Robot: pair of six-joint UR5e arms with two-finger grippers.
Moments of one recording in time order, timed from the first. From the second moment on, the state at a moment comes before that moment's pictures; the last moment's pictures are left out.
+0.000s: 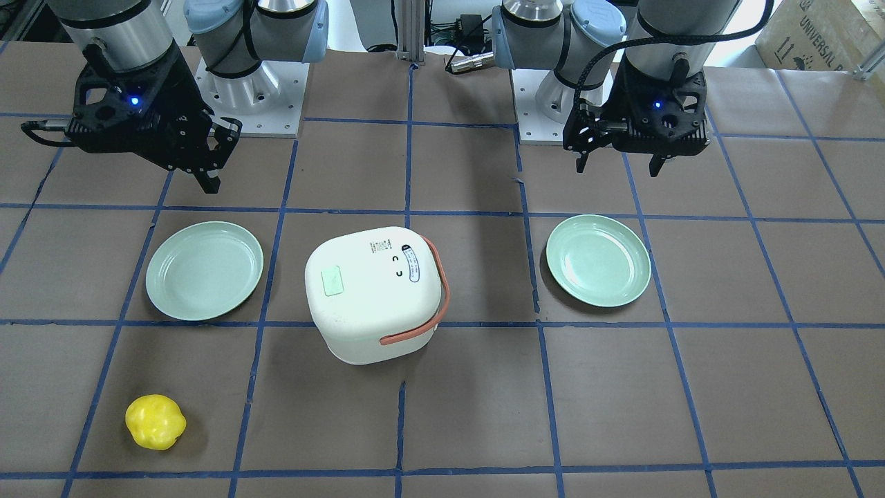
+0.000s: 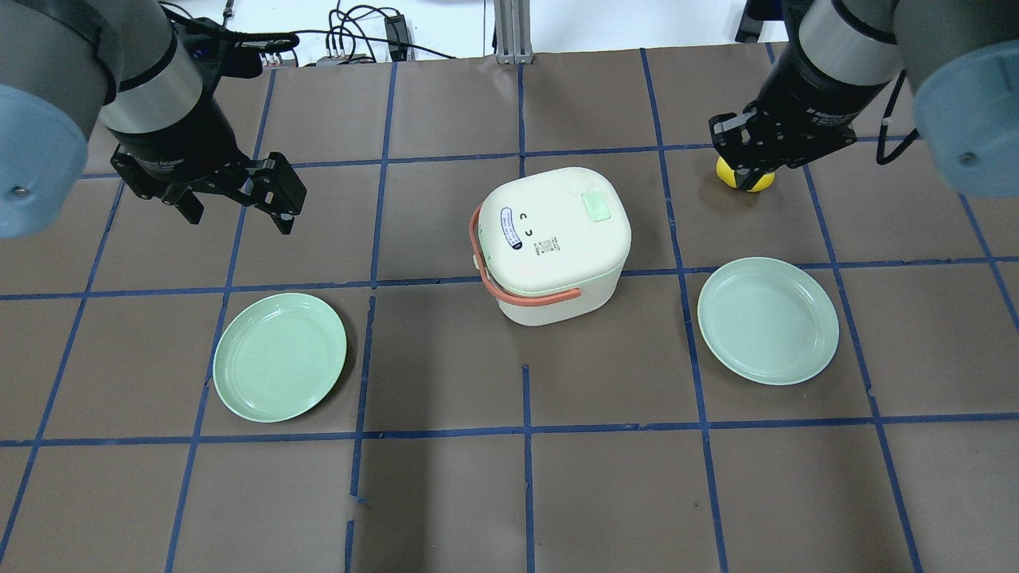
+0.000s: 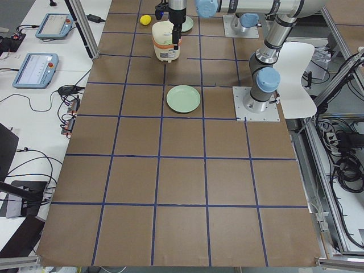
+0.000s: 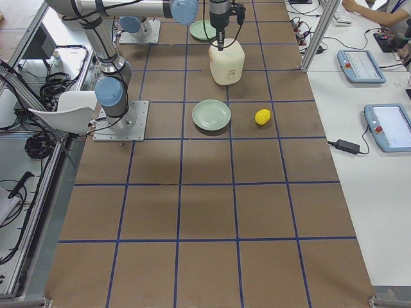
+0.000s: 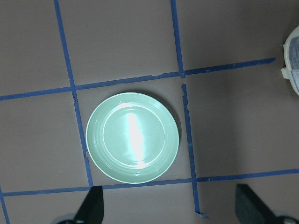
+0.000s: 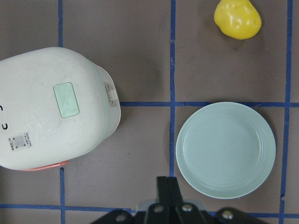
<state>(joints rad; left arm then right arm) -1.57 -1.52 -1.63 -1.57 1.67 0.13 1.56 -1.60 1.64 -1.70 -1.50 -0.04</state>
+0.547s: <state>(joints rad) -1.57 -1.52 -1.63 -1.57 1.67 0.13 1.68 -1.50 1.63 -1.78 -1.49 -0.02</state>
